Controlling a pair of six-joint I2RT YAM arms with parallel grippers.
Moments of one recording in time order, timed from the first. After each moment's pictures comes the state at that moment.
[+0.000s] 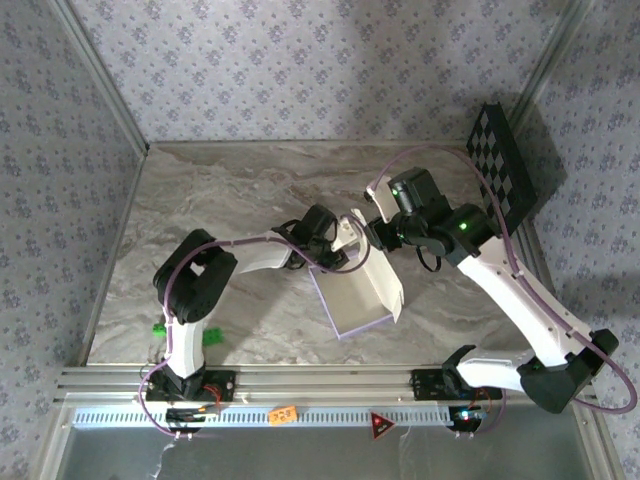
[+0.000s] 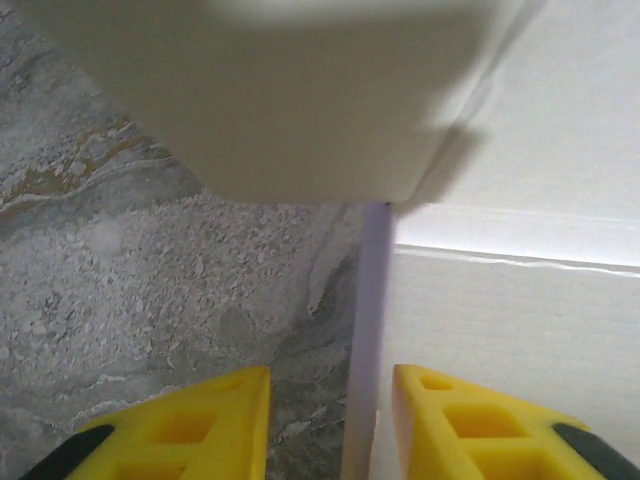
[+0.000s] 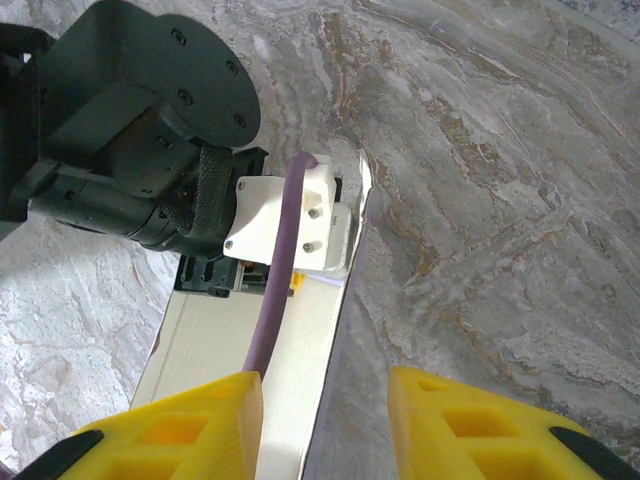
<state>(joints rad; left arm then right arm) -0.79 1.93 1.16 -0.09 0.16 0.24 0.65 1.22 1.40 -1.00 0.04 -0.03</state>
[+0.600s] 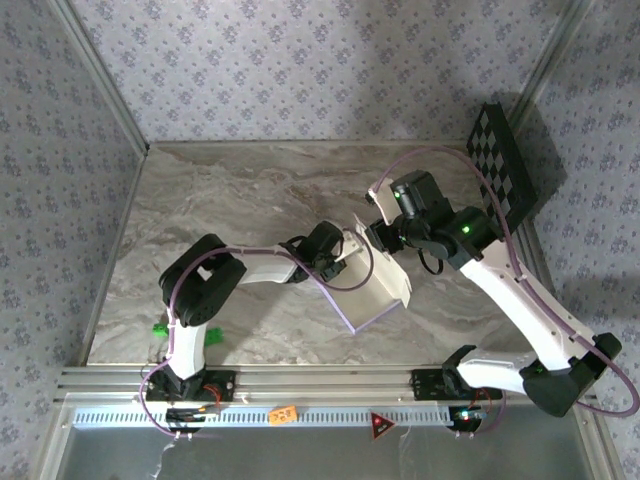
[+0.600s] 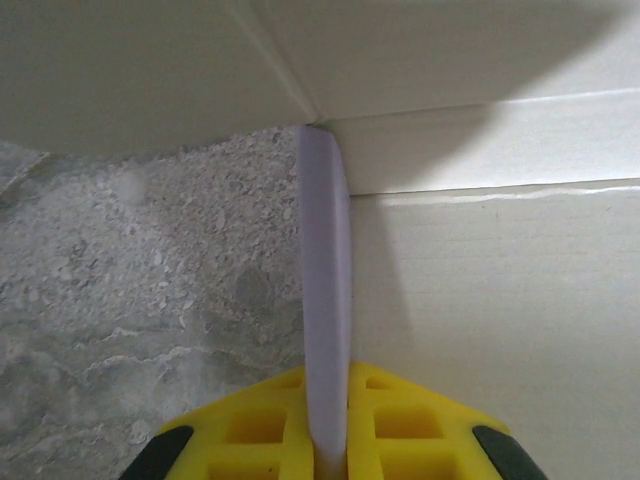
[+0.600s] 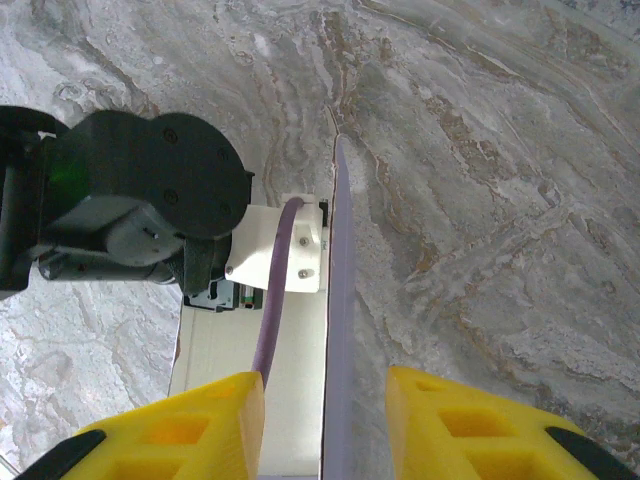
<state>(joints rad) -0.87 1.94 1.08 0.03 -0.11 0.22 0.65 1.20 1.38 -1.00 0.04 -0.03</state>
